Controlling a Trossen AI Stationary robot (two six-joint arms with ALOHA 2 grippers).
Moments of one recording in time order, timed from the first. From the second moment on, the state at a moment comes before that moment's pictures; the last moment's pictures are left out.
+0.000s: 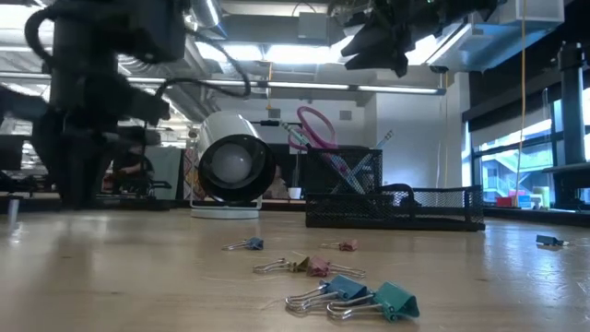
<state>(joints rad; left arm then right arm) -0.25 1.48 0.77 -0.79 -0.04 -0.06 -0.16 1.22 0.91 -0.10 0.08 0.20</state>
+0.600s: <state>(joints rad) -0.25 1.48 1.30 -1.11 -0.52 0.38 -0.16 1.22 0.91 -0.10 -0.11 0.60</state>
